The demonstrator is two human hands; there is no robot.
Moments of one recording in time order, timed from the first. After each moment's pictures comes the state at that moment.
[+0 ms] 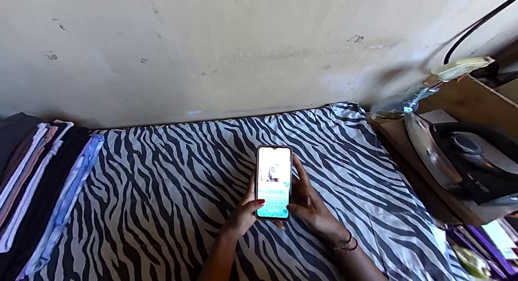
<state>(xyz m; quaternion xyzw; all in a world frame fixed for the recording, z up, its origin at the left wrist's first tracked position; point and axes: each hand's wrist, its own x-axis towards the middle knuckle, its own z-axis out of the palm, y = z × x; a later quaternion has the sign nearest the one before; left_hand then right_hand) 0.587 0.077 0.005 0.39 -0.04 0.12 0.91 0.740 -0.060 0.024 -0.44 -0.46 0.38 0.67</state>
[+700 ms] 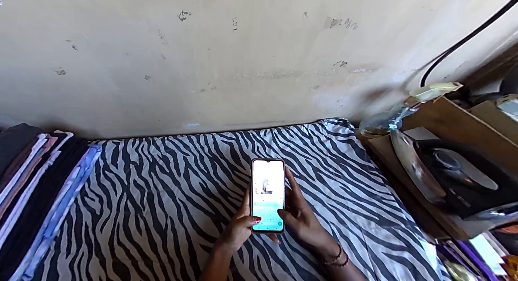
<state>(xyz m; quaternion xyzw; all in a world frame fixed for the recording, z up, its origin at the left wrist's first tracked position) 0.587 0.076 0.005 0.38 -0.04 0.12 0.92 0.737 -0.056 0.019 -0.51 -0.47 0.31 0.65</state>
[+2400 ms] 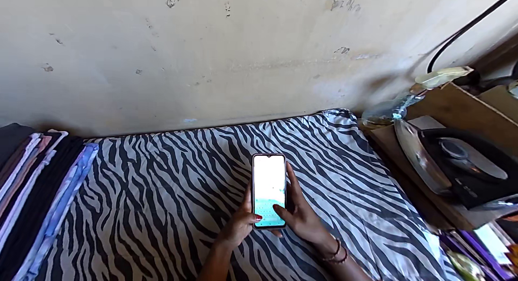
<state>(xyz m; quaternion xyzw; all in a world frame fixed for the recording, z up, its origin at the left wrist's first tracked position) 0.588 0.074 0.004 0.38 -0.07 0.11 0.92 0.727 -0.055 0.025 -0.54 -0.44 0.30 0.66</state>
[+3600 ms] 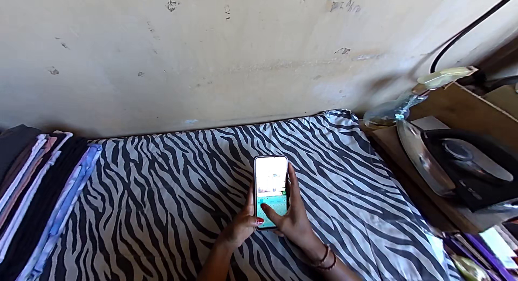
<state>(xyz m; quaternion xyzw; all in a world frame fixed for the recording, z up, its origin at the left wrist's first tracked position) 0.588 0.069 0.005 0.42 -0.04 0.13 0.90 0.707 -0.041 0.017 -0.63 -0.42 0.12 0.64</state>
